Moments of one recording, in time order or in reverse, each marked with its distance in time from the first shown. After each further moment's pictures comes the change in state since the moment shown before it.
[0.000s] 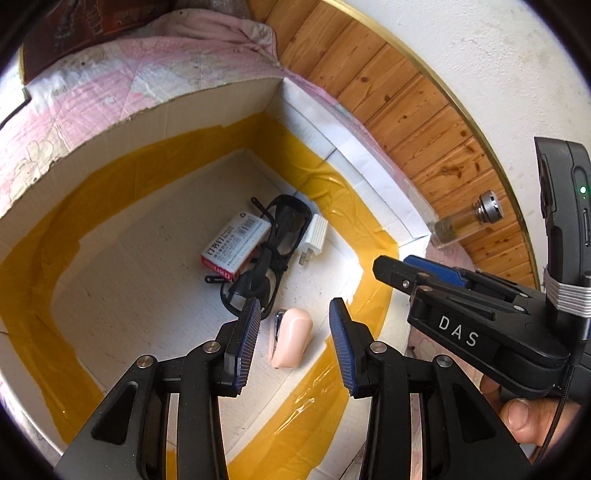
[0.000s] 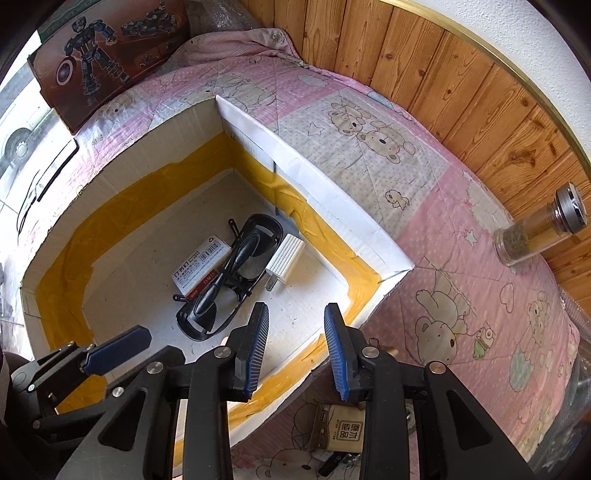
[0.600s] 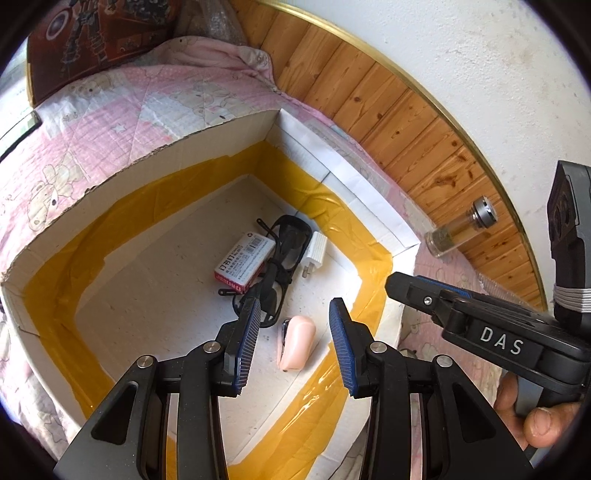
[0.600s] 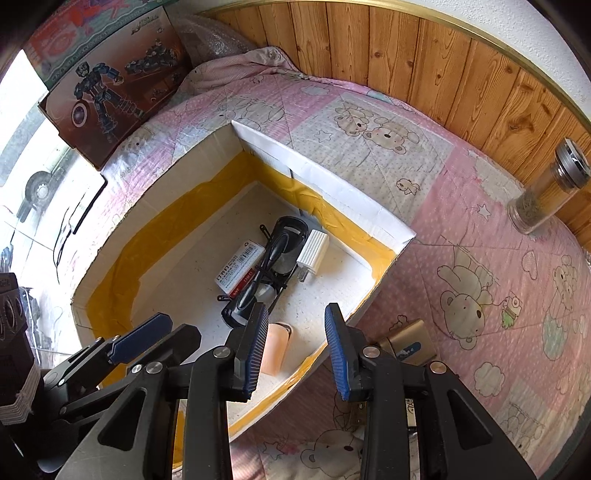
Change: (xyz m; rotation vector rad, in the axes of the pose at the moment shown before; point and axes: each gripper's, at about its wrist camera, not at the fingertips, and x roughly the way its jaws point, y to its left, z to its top) left arm -0.025 -0.002 -0.004 0.031 -0.076 0.024; right arm -0.032 -0.009 -0.017 0.130 -0.047 0.156
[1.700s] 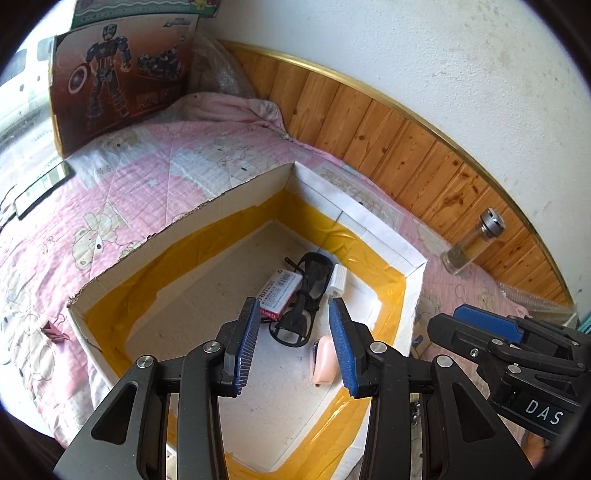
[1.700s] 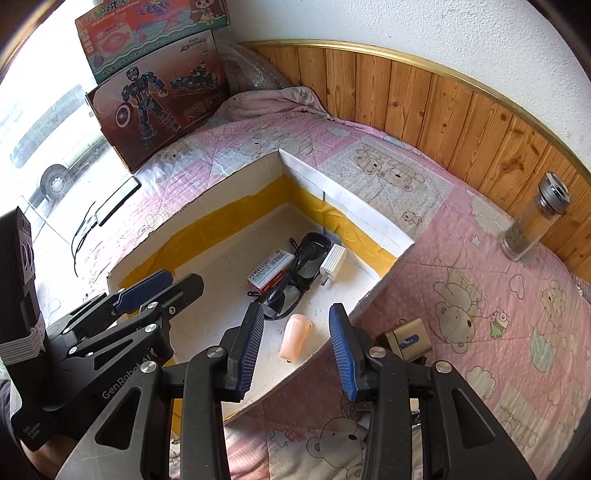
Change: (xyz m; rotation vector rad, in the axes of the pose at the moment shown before) left arm -0.043 -0.005 -0.010 0.101 -0.173 0.103; right arm -0.055 0.026 -0.041 -0.106 -0.159 0.008
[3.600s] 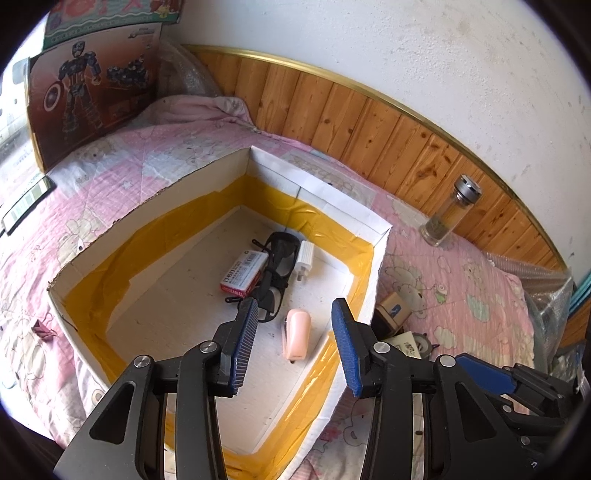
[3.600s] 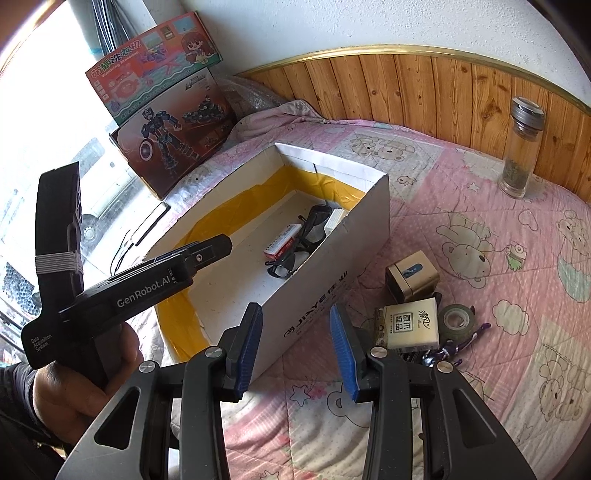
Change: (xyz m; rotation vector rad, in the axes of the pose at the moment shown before) left arm -0.008 -0.036 -0.027 0.110 0.019 -0.047; right arm -0.034 -0.042 -0.092 0.143 -0.116 0.176
